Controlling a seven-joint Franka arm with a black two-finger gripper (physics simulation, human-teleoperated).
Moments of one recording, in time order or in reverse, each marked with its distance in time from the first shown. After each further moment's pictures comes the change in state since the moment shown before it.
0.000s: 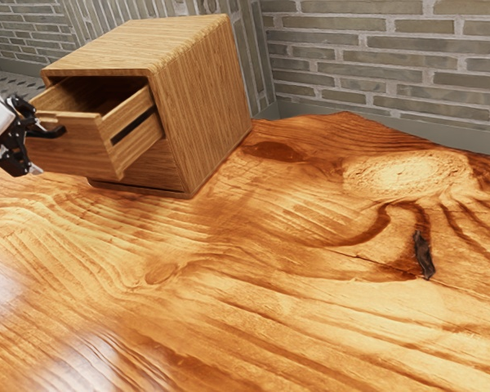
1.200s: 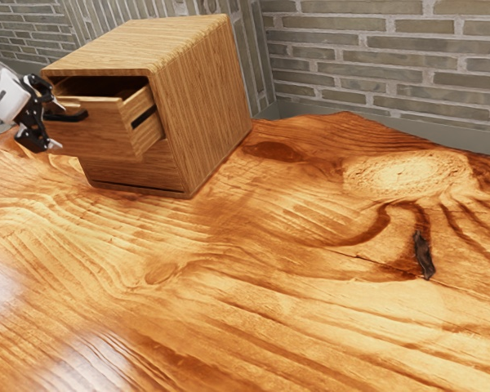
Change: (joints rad) arm -0.004 0.157 -0.061 0.218 0.005 0.009 0.001
